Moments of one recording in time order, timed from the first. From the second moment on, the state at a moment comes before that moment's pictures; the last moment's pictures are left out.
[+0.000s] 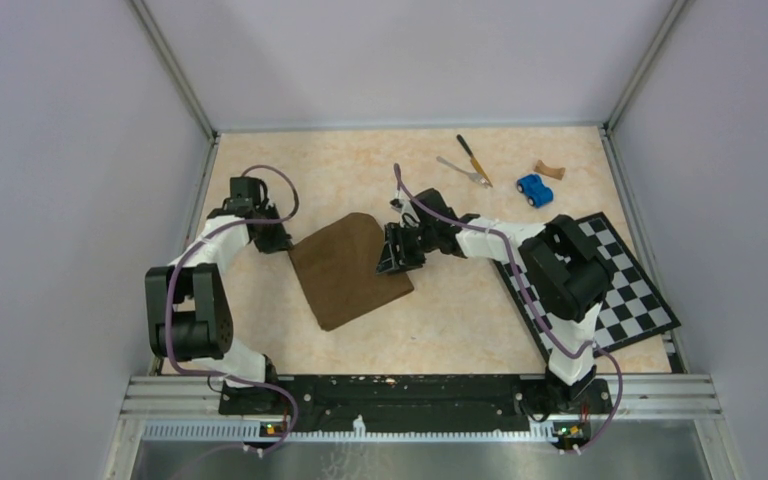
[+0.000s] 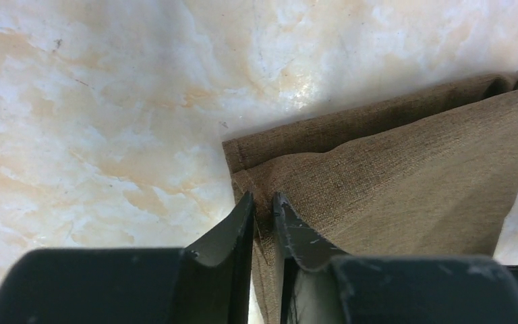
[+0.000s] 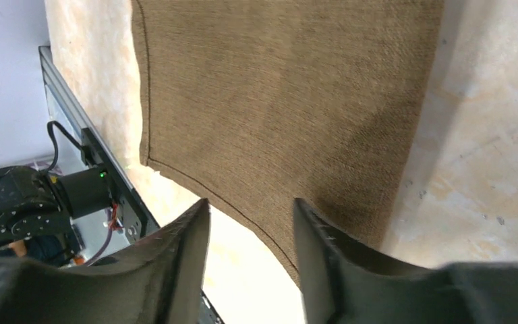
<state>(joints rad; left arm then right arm) 0.07 1.55 0.99 -0.48 0.16 -0.36 0.69 1.91 1.16 -0.08 -0.56 0.58</state>
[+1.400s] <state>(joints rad) -0.24 1.32 0.59 -0.22 0.41 -0.52 0.58 1.91 1.15 -0.19 -0.46 0.46</state>
